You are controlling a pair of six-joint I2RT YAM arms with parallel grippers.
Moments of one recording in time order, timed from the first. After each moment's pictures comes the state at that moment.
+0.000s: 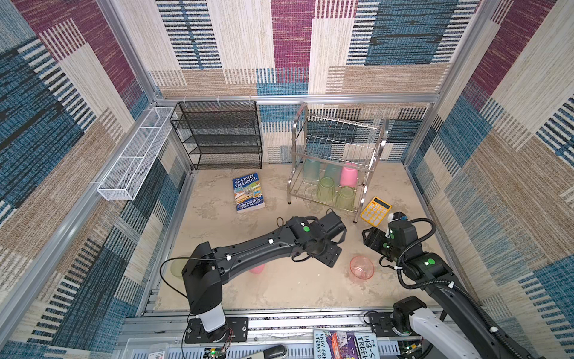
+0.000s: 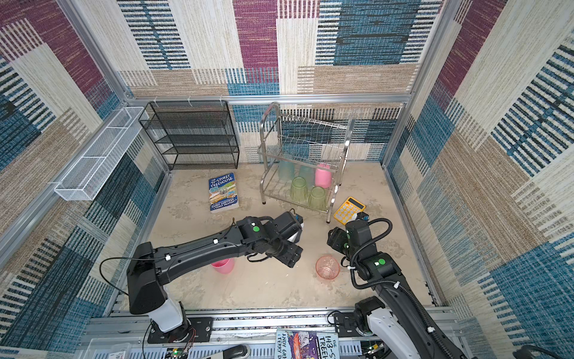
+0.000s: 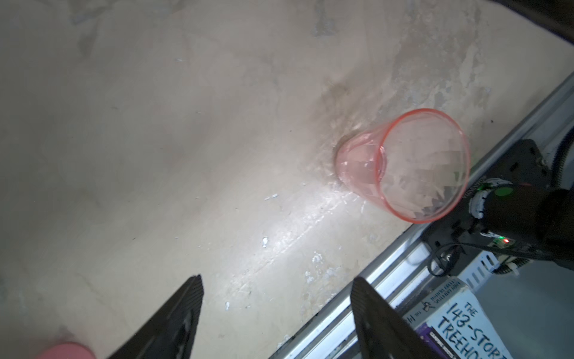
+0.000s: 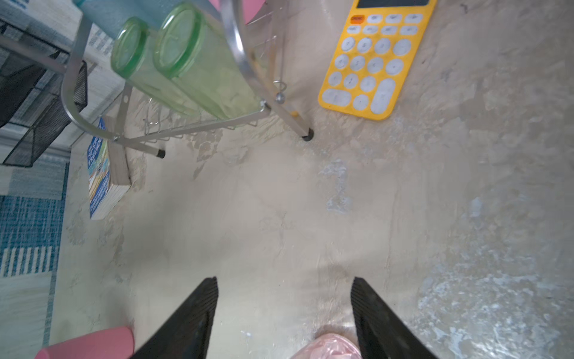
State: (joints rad) left arm -1.06 1.69 1.47 -0.91 -0.05 -0.43; right arm 0.35 0.76 0.63 -0.60 0.06 0.75
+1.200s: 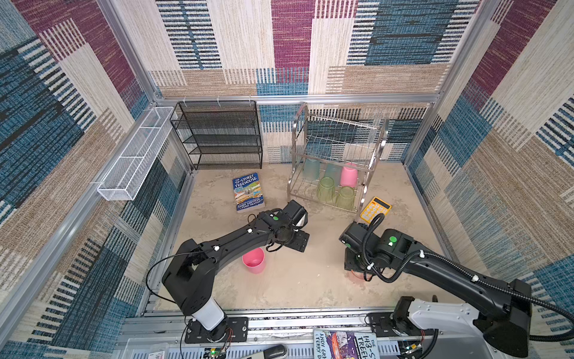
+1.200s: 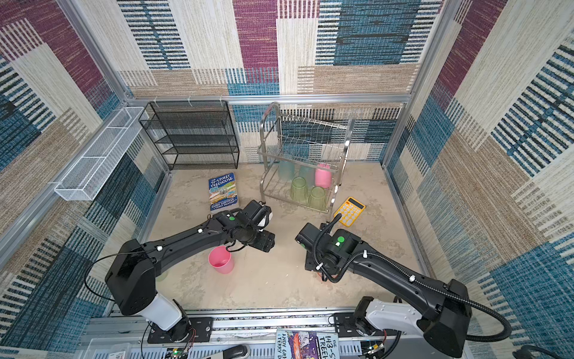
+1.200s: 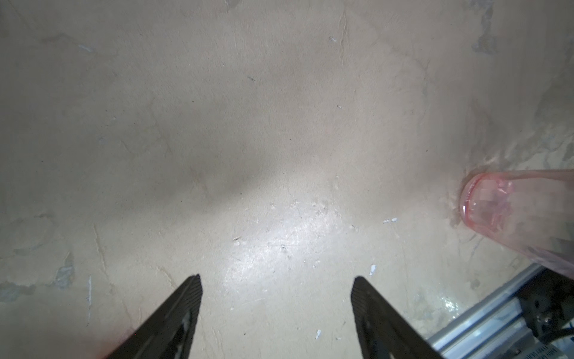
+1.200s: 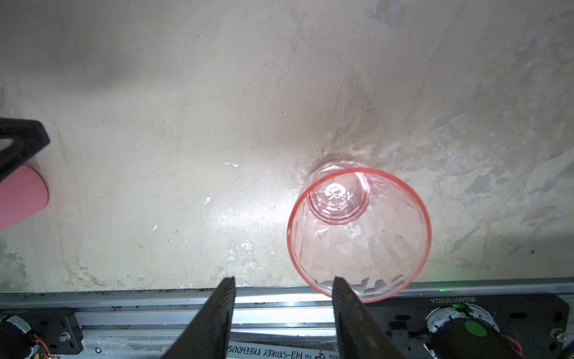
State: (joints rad) left arm -0.77 1.62 1.19 -0.71 0.06 -0.35; right arm 0.89 1.14 0.98 -1.18 0.12 1.03
